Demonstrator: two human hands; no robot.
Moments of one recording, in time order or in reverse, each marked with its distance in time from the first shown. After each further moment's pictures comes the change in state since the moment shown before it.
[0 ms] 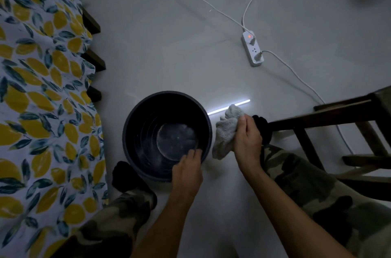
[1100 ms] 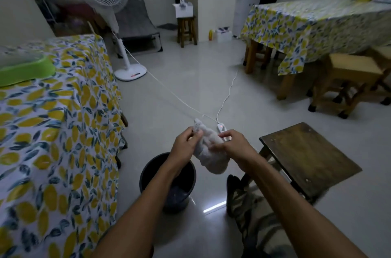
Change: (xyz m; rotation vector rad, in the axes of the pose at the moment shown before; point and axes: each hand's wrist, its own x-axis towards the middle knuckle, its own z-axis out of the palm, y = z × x) left_hand -0.189 0.116 -0.289 -1.187 0.289 0.288; right_hand -0.161 -0.219 -0.239 0.066 -0.419 -0.098
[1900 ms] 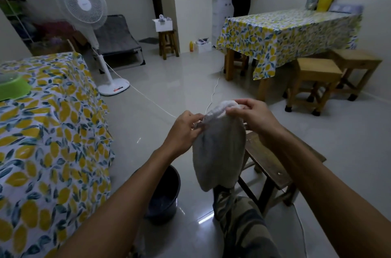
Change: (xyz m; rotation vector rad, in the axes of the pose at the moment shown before) left_hand -0.001 0.081 0.053 0.590 -0.143 0.470; right_hand -0.053 -0.048 -0.132 0.052 0.199 -0.293
